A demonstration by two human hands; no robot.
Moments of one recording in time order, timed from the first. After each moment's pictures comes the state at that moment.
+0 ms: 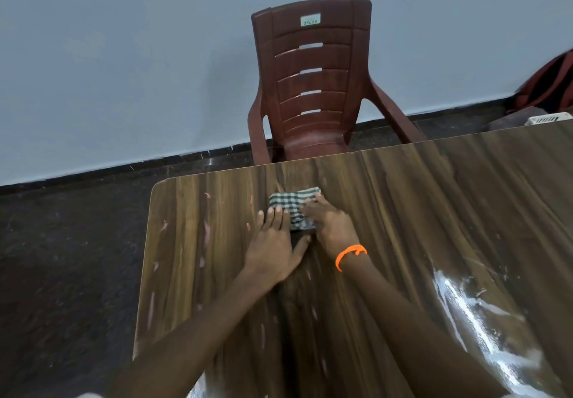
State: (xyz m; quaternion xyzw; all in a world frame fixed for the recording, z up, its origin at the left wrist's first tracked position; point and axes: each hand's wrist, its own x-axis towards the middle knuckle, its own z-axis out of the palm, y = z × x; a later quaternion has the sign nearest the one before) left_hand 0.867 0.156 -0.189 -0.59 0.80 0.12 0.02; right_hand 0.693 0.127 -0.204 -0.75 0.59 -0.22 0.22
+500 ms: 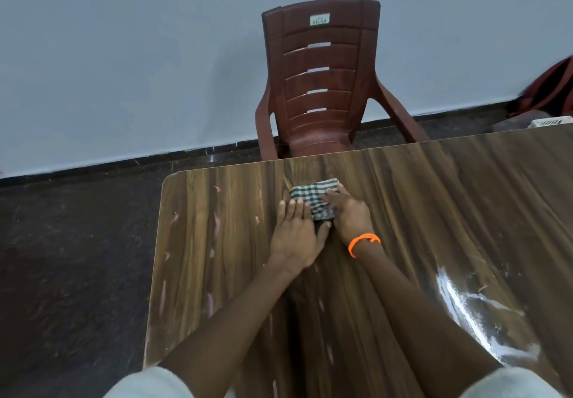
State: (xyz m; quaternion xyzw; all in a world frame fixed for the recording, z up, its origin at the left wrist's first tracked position) left_hand 0.836 0.152 -0.186 -0.60 0.79 0.12 0.01; right_hand 0.677 0.115 -0.212 -0.68 0.65 -0.26 0.23
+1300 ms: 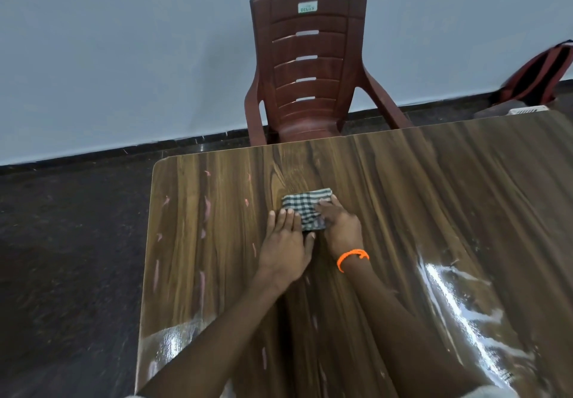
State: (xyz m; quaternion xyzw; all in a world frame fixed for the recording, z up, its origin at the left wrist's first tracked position) left_hand 0.840 0.219 -0.190 -0.58 0.80 0.13 0.00; right_hand 0.683 0.194 -0.202 -0.63 0.67 -0.30 0.24
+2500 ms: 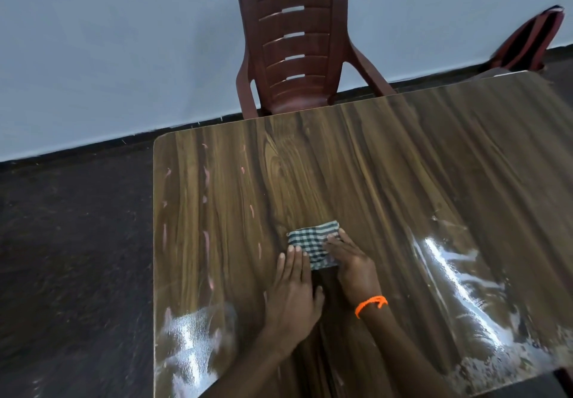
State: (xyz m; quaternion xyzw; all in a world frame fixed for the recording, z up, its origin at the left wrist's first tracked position) left_hand 0.842 0.406 -0.190 -0.54 0.83 0.17 -0.01; right_hand 0.665 0.378 -0.214 -0.68 0.65 -0.27 0.21
